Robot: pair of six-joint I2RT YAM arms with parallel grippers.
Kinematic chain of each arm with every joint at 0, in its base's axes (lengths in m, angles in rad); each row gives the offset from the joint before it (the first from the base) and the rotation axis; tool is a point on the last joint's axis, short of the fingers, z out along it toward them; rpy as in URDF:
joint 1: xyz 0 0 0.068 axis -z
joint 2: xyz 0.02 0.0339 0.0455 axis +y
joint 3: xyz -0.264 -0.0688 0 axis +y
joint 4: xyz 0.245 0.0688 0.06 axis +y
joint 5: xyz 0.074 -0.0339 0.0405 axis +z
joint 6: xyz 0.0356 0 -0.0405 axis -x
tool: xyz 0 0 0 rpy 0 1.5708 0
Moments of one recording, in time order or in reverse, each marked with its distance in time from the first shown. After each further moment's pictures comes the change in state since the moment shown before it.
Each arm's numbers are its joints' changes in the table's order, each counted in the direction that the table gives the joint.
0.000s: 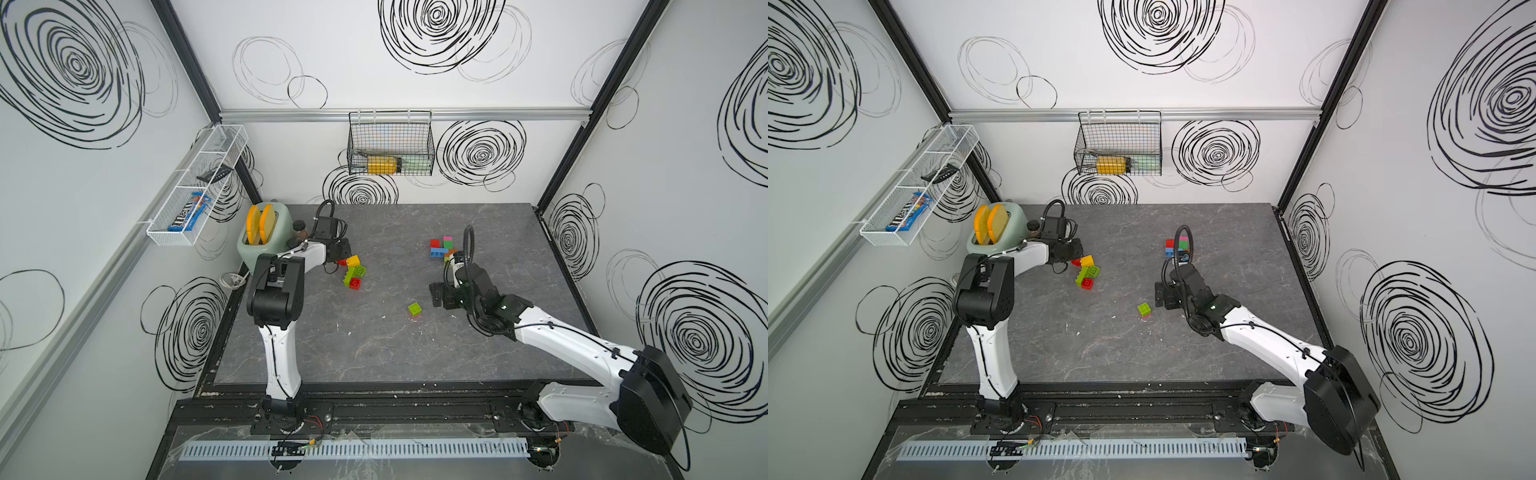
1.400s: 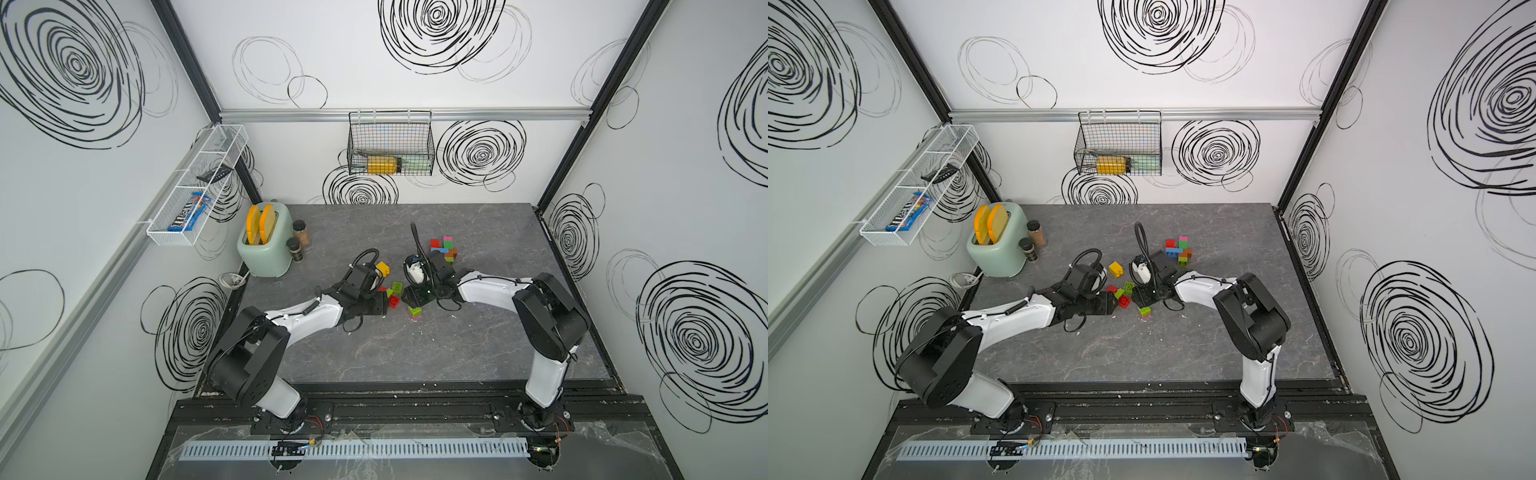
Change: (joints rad) left arm 0.449 -0.539 0.591 0.006 -0.023 0.197; right arm 0.019 0.690 -0.383 0.003 0.463 0.356
